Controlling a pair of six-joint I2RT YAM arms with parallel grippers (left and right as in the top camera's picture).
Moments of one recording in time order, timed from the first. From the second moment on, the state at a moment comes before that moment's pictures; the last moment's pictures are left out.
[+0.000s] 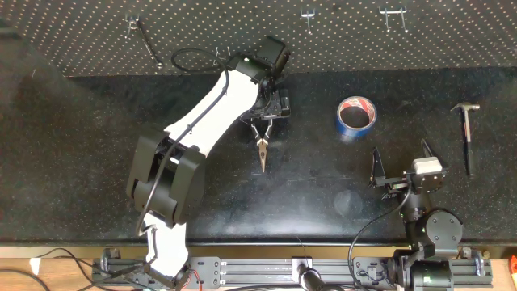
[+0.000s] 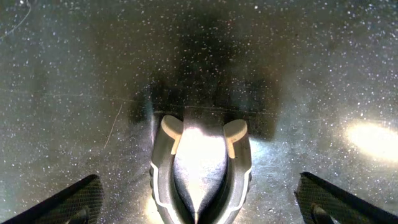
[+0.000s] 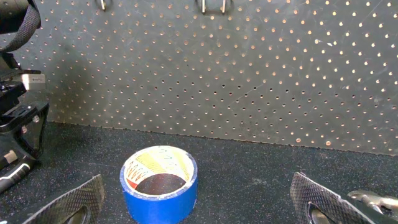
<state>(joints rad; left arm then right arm) -0.49 2.08 1.63 -1.02 -0.04 -0.60 -0.04 0.01 0.01 -0.06 -0.17 -0.05</state>
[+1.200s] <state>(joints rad) -0.49 2.14 1.63 -1.03 0.00 -0.58 -0.04 0.01 0.01 -0.06 -0.17 -0.05</state>
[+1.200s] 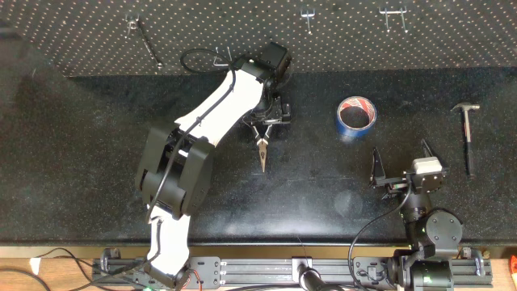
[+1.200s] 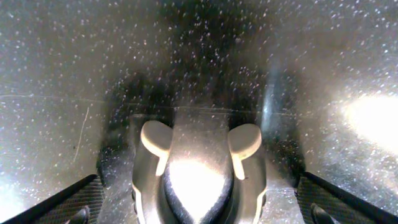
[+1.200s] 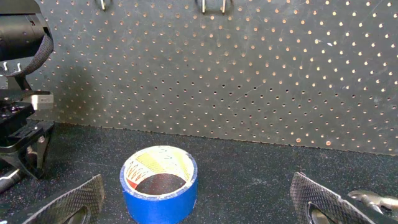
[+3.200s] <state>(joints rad) -0.47 2.14 1.63 -1.03 0.01 -0.66 -0.04 0.01 0.01 -0.06 -0.17 -0.05</state>
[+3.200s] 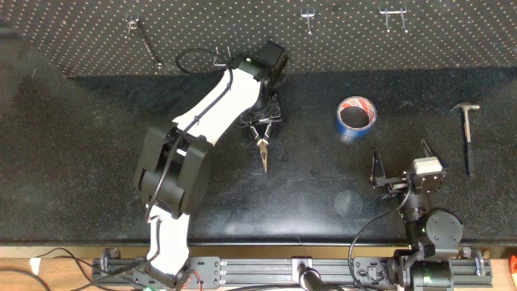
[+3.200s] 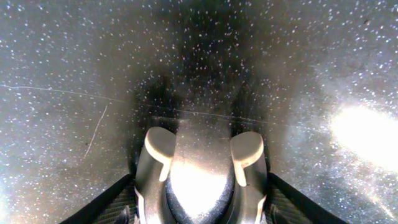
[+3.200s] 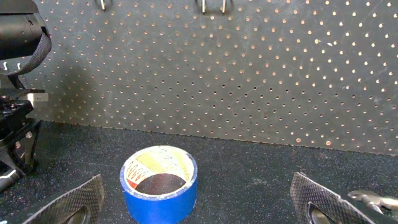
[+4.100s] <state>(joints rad) -0.47 2.14 1.63 -1.03 0.01 -0.65 -0.04 0.01 0.01 -0.06 -0.17 -0.05</state>
